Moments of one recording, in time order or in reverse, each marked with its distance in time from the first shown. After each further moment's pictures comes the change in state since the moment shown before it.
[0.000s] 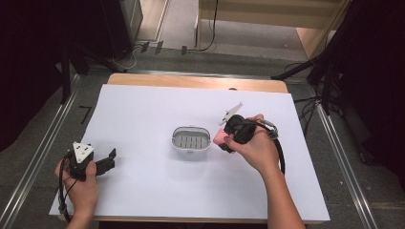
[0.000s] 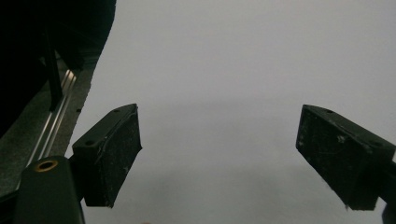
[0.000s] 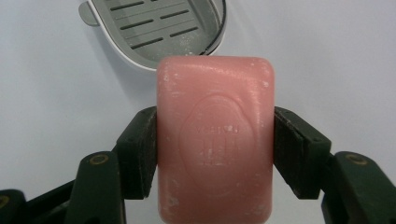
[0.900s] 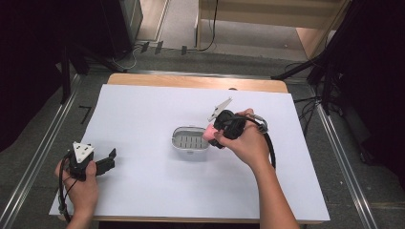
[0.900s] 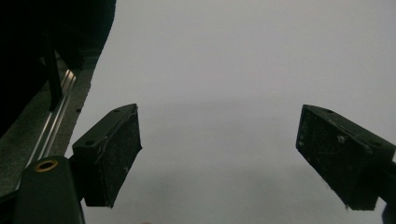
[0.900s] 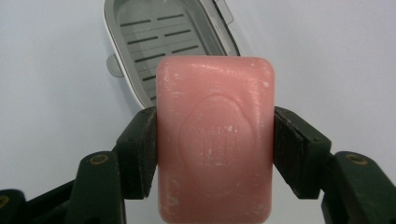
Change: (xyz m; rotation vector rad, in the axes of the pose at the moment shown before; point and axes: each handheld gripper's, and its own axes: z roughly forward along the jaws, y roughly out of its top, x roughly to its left) left arm 0.000 0.000 0.000 0.001 -0.001 0.000; right arm 0.007 0.030 0.002 -0.050 0.028 -0.064
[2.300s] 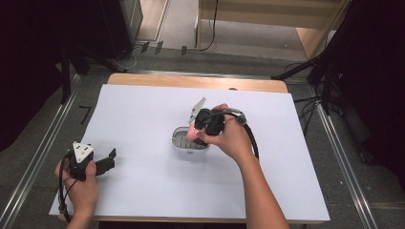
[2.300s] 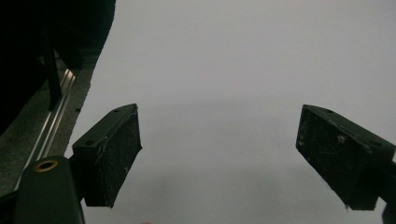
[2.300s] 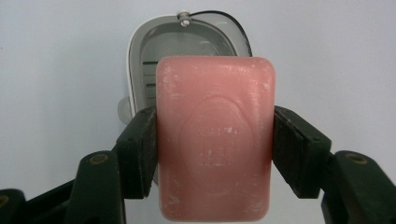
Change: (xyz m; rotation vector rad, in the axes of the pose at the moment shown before) left arm 0.001 0.000 0.000 0.004 -0.004 -0.001; right arm 0.008 0.044 0.032 0.021 0.063 -0.244
